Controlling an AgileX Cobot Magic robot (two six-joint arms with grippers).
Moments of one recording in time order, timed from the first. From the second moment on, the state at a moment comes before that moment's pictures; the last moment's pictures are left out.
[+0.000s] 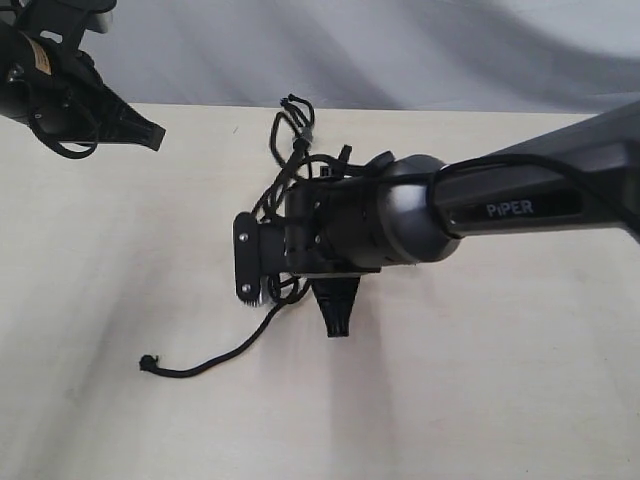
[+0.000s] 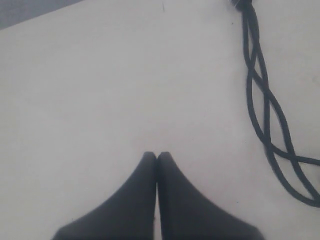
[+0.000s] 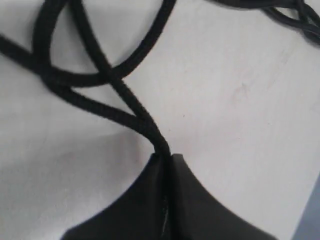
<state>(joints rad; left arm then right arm) -0.18 1.53 -1.07 0.19 0.46 -0.07 0.76 2.04 -1.21 -0.96 0.65 -0.01</state>
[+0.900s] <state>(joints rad) -0.18 1.53 -1.07 0.20 0.46 -0.07 0.69 2.13 -1.22 -1.05 0.51 -0.28</state>
